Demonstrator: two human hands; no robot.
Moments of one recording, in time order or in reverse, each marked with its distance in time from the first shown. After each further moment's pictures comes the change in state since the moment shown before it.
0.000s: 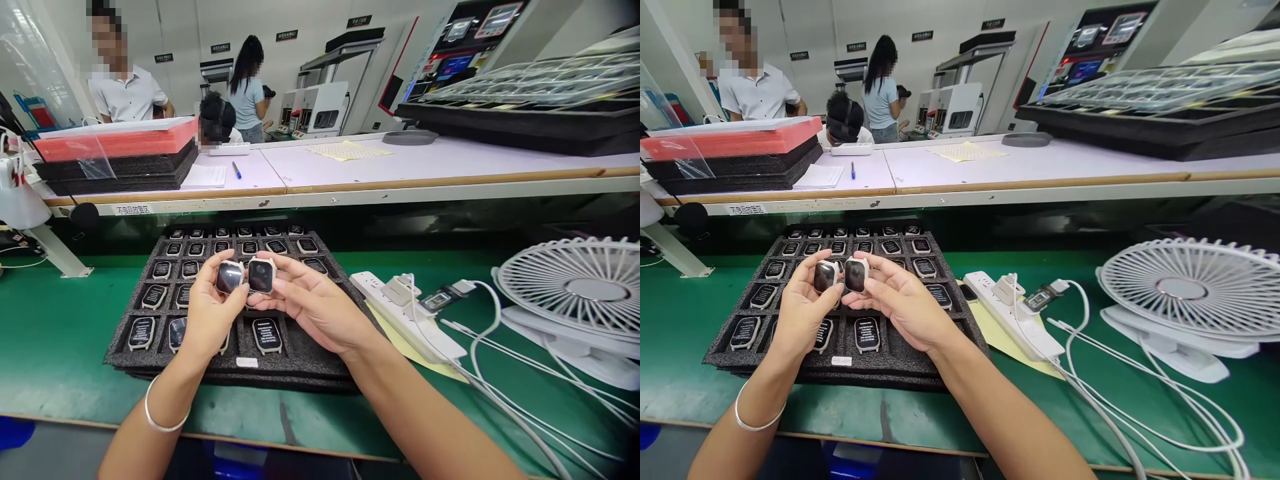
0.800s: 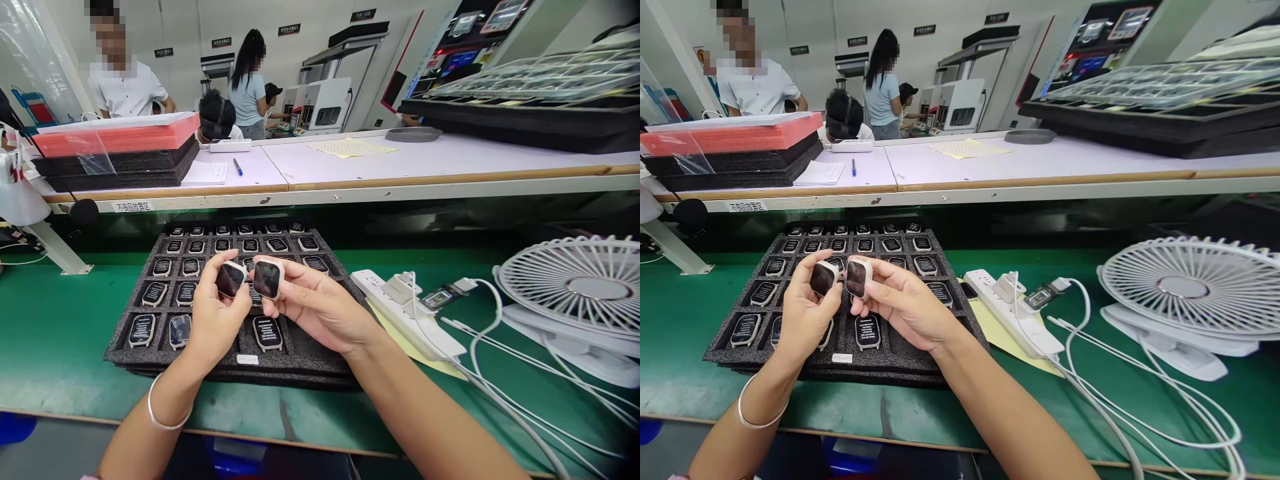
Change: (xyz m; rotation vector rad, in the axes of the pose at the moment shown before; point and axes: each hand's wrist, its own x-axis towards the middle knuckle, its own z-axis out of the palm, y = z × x) left_hand -0.008 0.000 0.002 0.224 0.041 0.108; right_hand -0.003 -0.003 -0.001 0.040 -0.069 0.037
